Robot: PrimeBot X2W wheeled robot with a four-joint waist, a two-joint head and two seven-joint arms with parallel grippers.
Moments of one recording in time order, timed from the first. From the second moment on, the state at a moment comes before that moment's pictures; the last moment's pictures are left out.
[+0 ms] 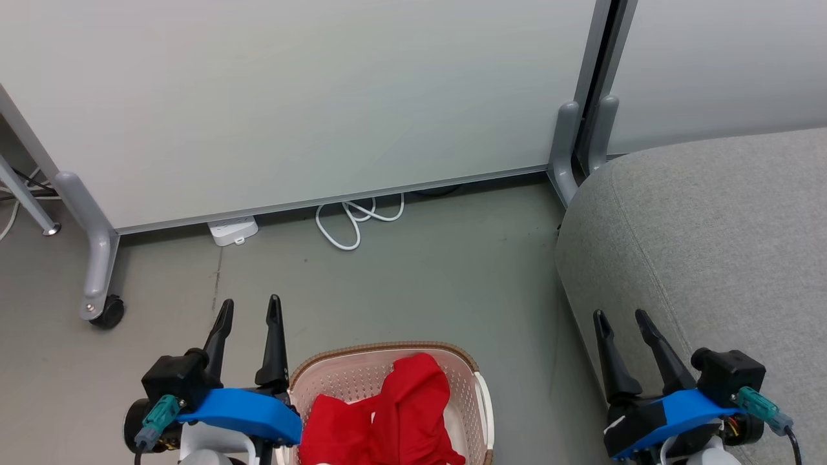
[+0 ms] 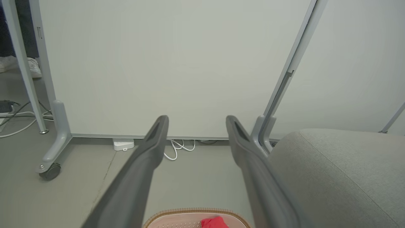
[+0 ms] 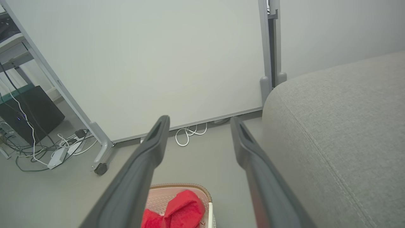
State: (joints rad) left arm -0.11 0.05 -0.10 0.29 -0.31 -0.08 -0.20; right arm -0.11 -0.04 0.06 0.34 0.32 0.13 -0.20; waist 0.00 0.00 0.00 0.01
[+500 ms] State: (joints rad) left arm -0.11 0.05 -0.12 0.33 -0.22 -0.09 -0.23; right arm -0.12 -0.05 0.07 0.37 0.19 0.13 -0.23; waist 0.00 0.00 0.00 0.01
